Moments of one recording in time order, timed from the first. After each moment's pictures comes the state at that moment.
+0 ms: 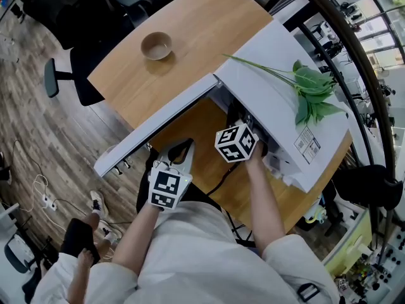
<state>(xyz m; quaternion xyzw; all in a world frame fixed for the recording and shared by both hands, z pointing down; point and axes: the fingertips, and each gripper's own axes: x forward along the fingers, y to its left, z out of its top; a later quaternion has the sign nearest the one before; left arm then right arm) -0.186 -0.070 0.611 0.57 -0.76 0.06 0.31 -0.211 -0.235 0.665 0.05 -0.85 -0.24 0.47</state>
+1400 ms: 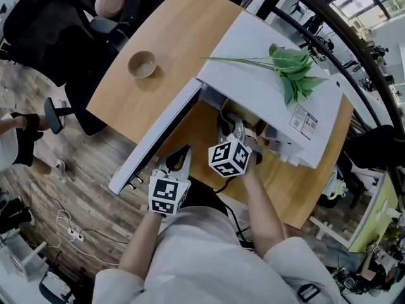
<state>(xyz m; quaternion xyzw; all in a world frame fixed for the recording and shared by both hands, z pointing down) -0.189 -0.054 0.593 0.62 -0.72 0.09 0.30 -0.190 -0.187 0.632 0.10 -0.87 -0.20 0.43</state>
